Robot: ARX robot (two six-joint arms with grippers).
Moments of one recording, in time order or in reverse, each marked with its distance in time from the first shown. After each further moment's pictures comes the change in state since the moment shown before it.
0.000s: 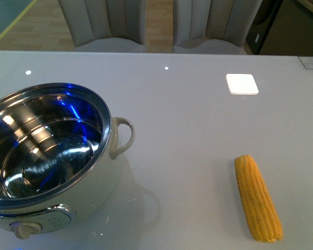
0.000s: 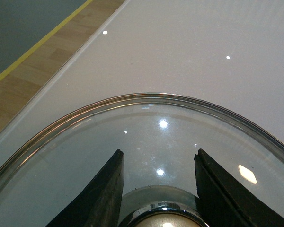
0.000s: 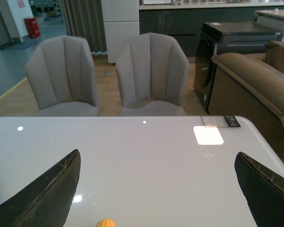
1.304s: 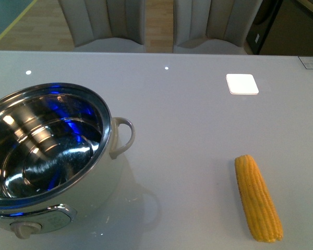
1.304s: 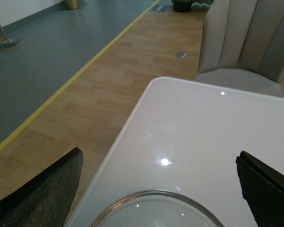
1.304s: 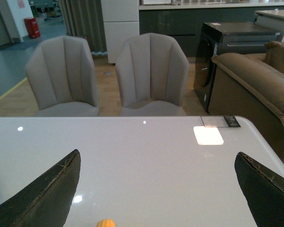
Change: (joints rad) left arm 0.021 -0.761 -0.282 -0.278 0.083 -0.035; right arm 0.000 0.000 0.000 0.000 0.000 0.000
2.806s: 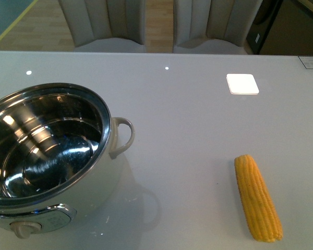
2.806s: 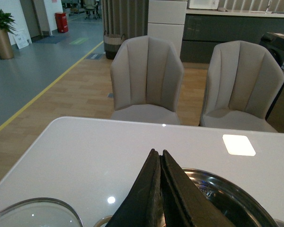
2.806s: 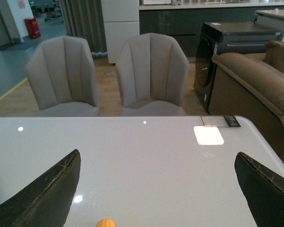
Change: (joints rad) left arm -0.589 -1.006 -0.613 -0.194 -0.318 -0.145; right arm 0.000 0.000 0.000 0.000 0.000 0.000
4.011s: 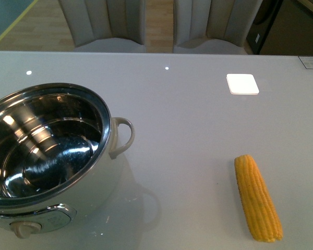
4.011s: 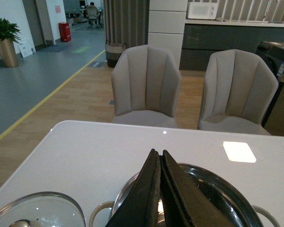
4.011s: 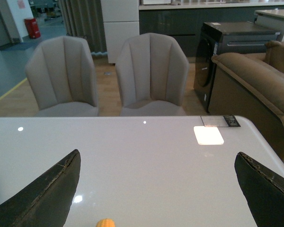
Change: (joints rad) left arm -0.111 -0.692 -0.030 -0.632 -0.109 0.003; right arm 0.000 0.000 0.000 0.000 0.000 0.000
